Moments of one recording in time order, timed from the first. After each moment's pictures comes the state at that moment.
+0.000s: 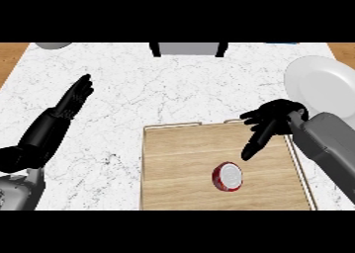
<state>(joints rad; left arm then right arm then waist) -0.18 0.42 -0.16 -1.63 0.13 -0.05 -0.04 -0.70 -0.58 0.63 -1.13 -0.80 0.26 1.12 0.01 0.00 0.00</state>
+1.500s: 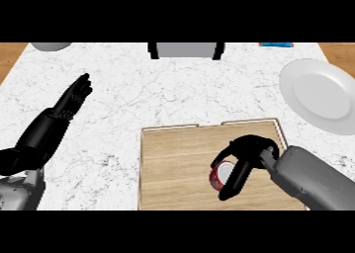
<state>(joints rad) -0.17 0.38 -0.11 -1.66 0.09 -0.09 -0.02 -0.60 -0.54 0.85 -1.33 -0.78 0.20 1.06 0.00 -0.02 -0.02</state>
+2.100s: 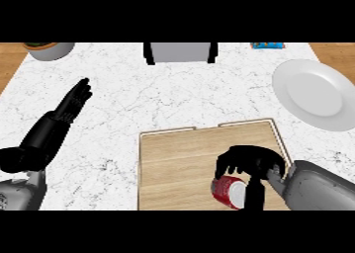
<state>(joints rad) -0.15 0.36 -0.10 -1.63 0.09 -0.09 -0.02 -0.66 -0.68 1.00 -1.58 -0.33 0.32 0.77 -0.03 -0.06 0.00</state>
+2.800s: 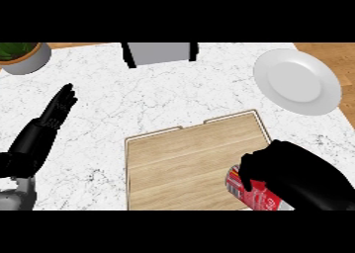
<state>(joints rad) -0.09 0.38 -0.05 -1.62 0.09 -0.05 -0.03 -0.63 -1.06 0.97 -2.01 0.23 0.04 0.26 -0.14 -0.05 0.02</state>
